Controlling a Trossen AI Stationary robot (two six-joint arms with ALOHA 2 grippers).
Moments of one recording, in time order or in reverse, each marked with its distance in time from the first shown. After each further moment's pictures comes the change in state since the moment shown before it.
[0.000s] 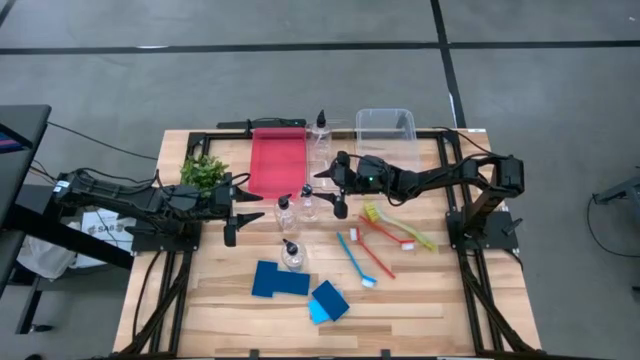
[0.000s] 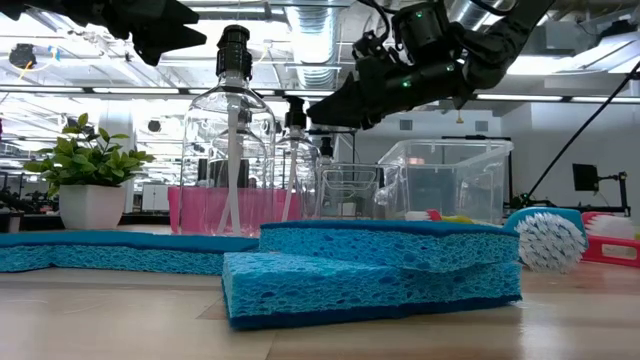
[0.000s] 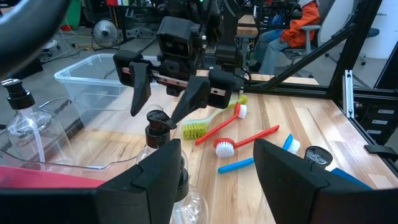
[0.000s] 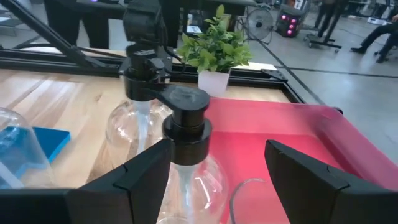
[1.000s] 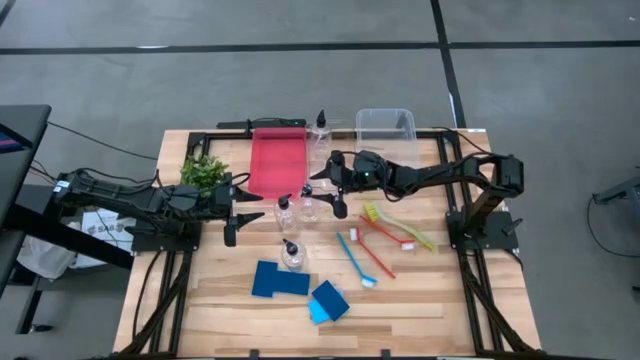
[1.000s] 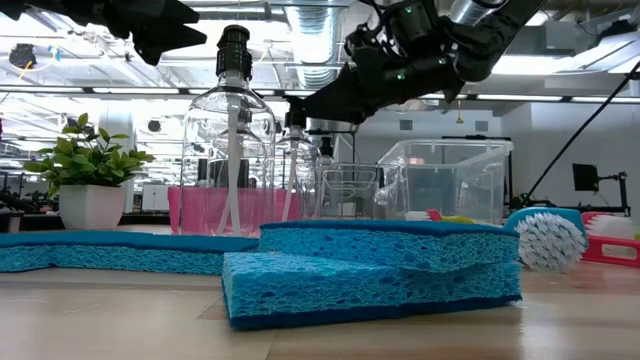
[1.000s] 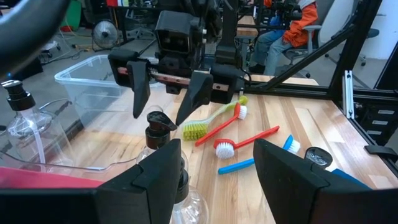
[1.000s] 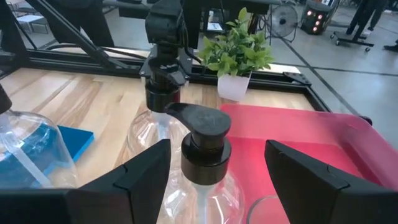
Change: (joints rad) left arm 0.000 0.000 0.000 0.004 0.000 0.004; right arm -0.009 0.013 0.073 -0.088 -0.089 -0.011
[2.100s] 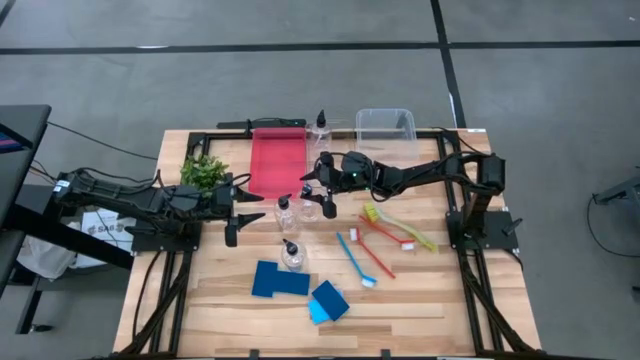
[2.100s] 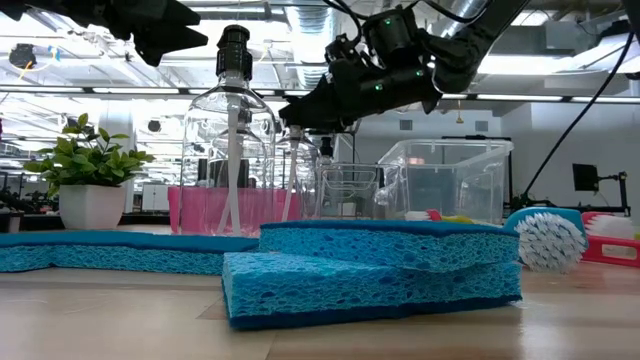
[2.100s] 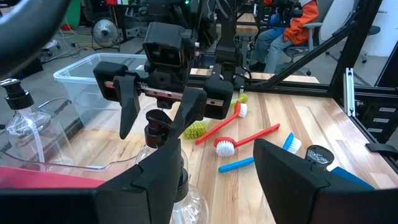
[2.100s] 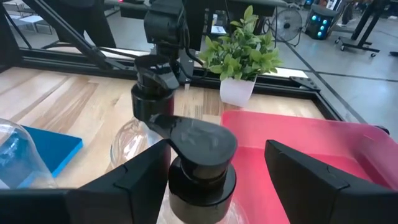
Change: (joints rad) left arm 0.000 0.013 0.001 0.004 0.000 0.000; right arm 0.000 0.127 0.095 0.047 -0.015 -0.007
